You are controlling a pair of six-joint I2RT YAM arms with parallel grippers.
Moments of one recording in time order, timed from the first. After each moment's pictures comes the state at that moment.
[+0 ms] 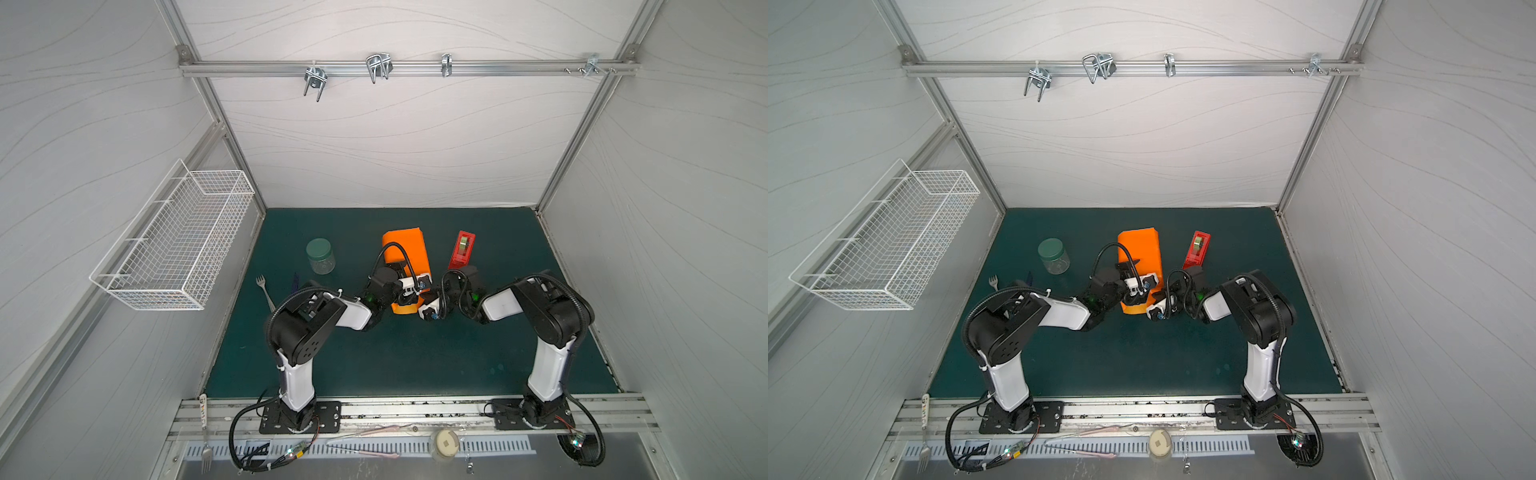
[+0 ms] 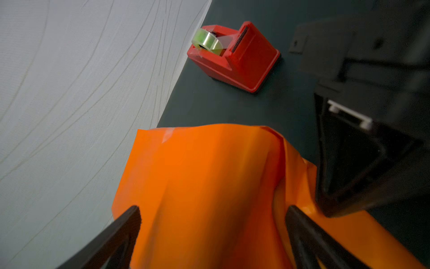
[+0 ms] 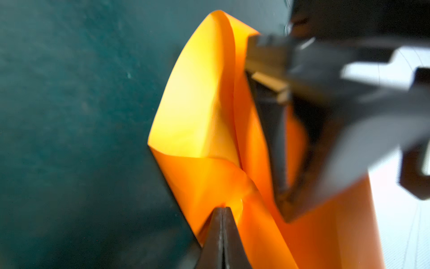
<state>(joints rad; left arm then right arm) -0.65 1.82 0.74 0.70 0.02 0.82 0.50 1.90 0.67 0.60 -0.60 -1.60</state>
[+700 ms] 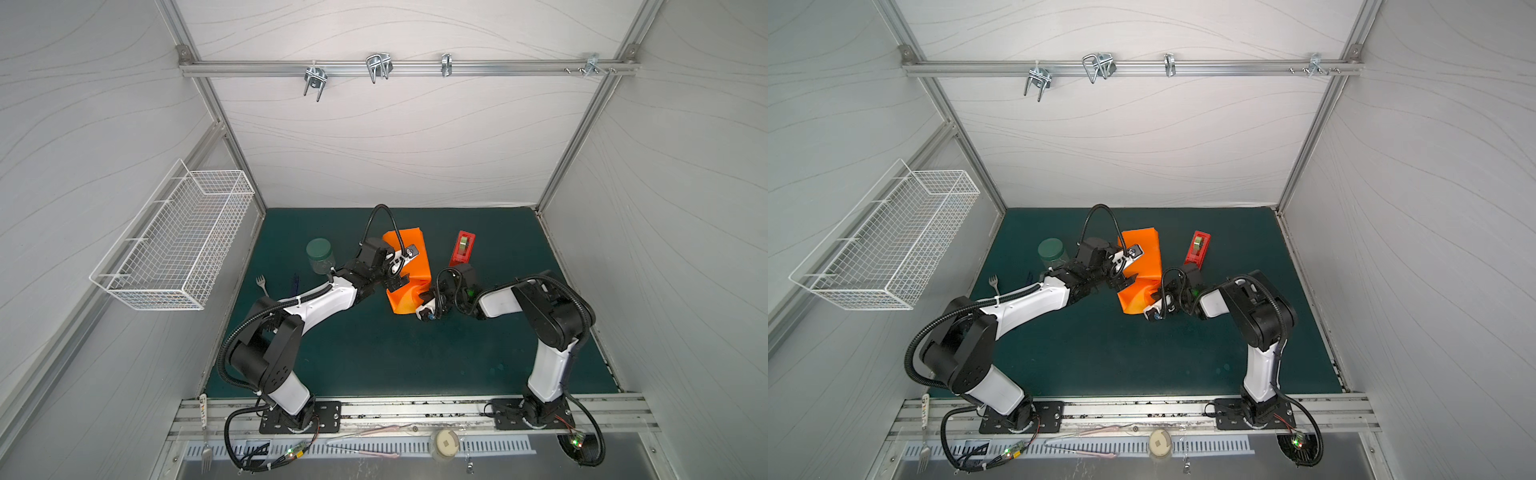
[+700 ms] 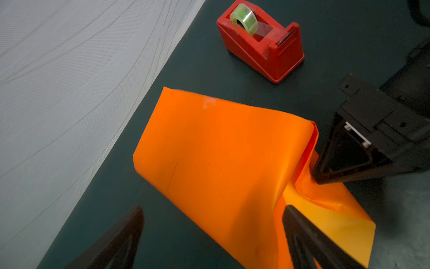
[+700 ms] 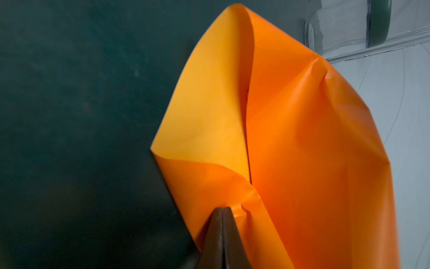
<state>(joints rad) -0.55 1.60 1.00 -0.01 0.06 0.60 0.54 1.88 0.73 0.42 -0.51 -1.67</state>
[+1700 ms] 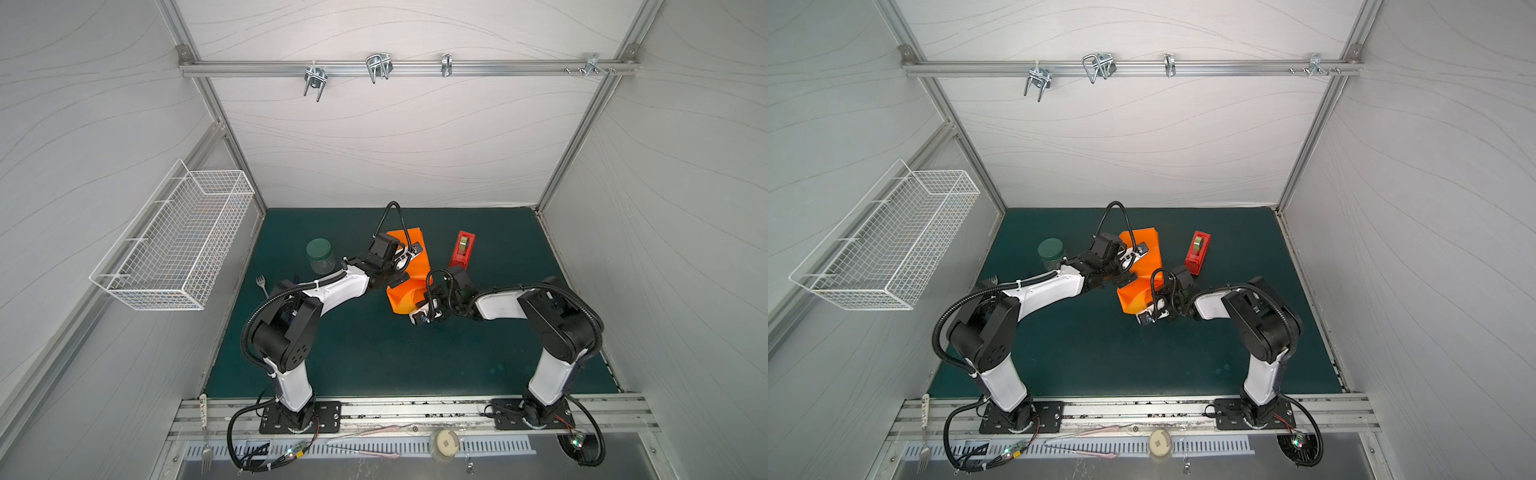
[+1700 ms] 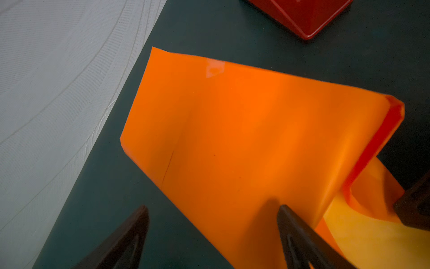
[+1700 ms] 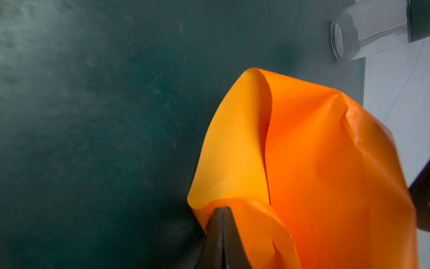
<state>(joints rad) -0.55 1.77 1.14 -0.12 -0.07 0.61 0.63 1.79 0.75 0.21 -0.46 -1.52</state>
